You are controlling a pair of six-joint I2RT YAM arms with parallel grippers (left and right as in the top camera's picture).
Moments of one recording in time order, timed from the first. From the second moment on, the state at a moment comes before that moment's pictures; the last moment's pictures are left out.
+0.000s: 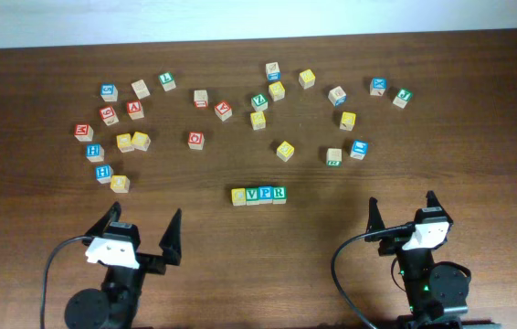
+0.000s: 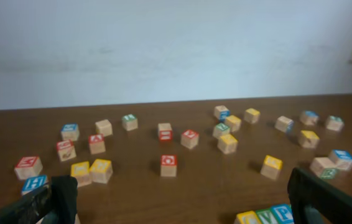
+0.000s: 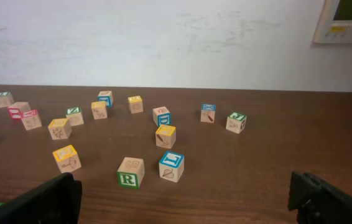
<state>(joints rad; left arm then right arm) -0.01 0.08 0.29 -0.28 0.17 -0.05 0.04 0.01 0.01 -0.07 -0.02 0.02</state>
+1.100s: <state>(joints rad) 0.04 0.01 0.02 0.02 0.07 0.04 0.04 0.01 0.01 -0.07 -0.02 0.02</state>
